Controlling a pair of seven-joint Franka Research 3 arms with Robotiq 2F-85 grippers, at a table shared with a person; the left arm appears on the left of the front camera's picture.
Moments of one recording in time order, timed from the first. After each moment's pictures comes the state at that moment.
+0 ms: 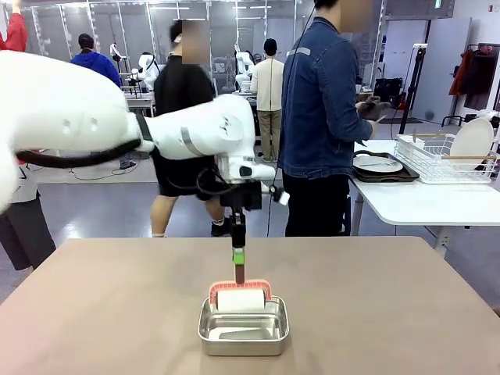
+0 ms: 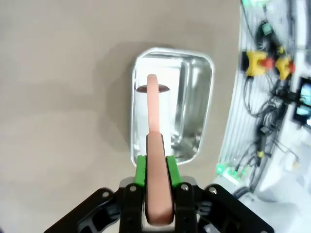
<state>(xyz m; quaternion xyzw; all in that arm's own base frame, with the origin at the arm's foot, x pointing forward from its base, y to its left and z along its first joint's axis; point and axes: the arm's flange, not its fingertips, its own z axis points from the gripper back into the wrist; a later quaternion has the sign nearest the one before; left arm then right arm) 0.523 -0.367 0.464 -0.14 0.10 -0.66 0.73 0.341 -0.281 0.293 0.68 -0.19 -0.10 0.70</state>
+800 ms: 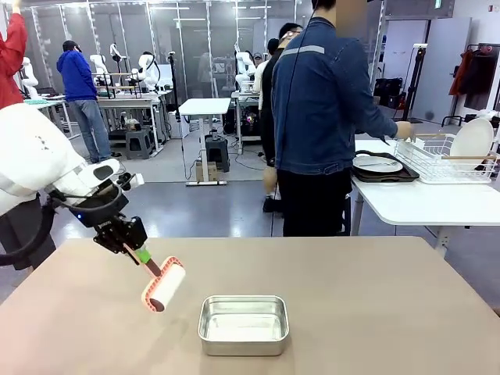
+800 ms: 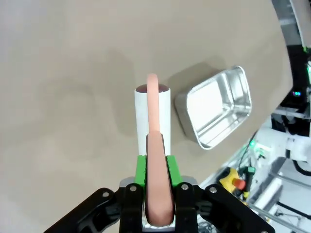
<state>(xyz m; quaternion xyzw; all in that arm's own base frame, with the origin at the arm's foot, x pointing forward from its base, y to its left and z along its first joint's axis) 0.437 -0.096 0.449 -0.25 -0.08 -0.18 0.95 0.341 -0.281 0.293 0.68 -0.19 -0.11 0.70</state>
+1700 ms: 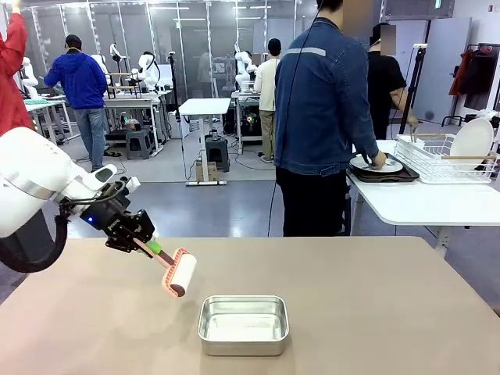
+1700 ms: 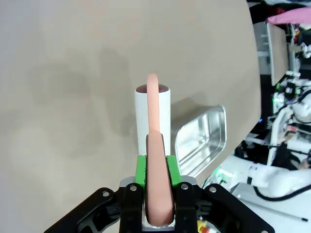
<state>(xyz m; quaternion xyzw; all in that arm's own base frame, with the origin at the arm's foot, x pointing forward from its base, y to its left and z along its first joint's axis) 0.489 -0.076 0.412 -0.36 -0.07 -0.08 0.93 0.341 -0.281 0.293 0.68 -0.19 -0.11 0.70</state>
